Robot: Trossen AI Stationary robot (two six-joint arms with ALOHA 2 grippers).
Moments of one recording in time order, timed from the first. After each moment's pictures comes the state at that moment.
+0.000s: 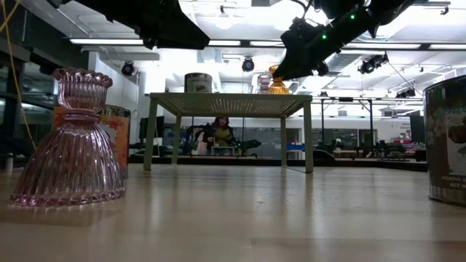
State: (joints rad) left arm -0.28 1.26 0.71 0.29 -0.66 -0.03; right arm -0.35 1.29 0.83 0.01 0.28 0.06
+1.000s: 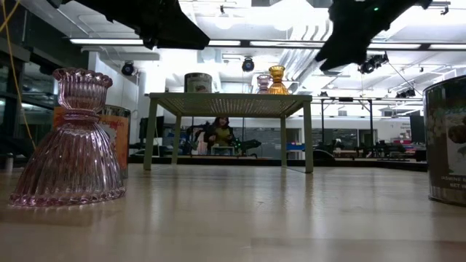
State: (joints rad) left arm -0.28 1.26 0.71 0.29 -0.66 -0.03; right arm -0.33 0.92 0.83 -0.50 0.09 0.16
